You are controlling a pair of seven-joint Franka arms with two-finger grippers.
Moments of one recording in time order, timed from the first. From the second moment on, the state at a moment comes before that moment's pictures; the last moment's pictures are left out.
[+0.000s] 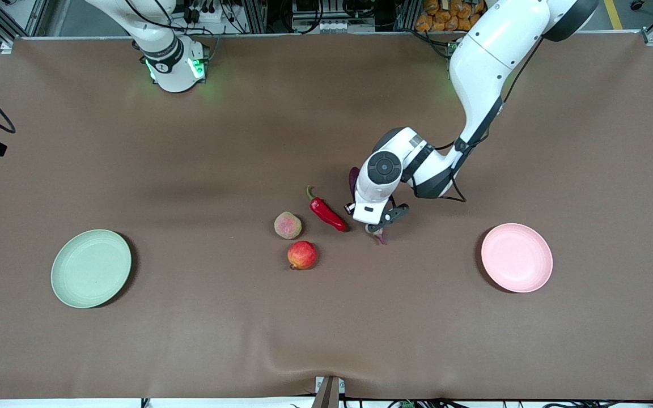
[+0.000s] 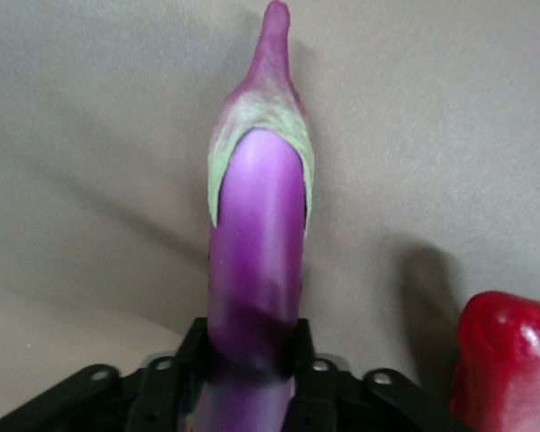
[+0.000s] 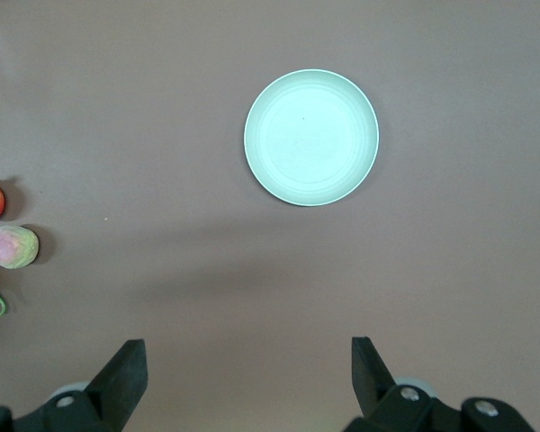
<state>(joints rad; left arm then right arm) -0.36 0.72 -0.37 -1.73 0.18 2.35 -1.31 -0.22 0.04 0.07 -1.45 0.04 1.48 -0.04</state>
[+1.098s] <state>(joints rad) 0.05 0.45 -0.36 -1.70 0.20 2.01 -0.62 -0.02 0.23 0.08 -1.47 0.09 1.54 -0.04</state>
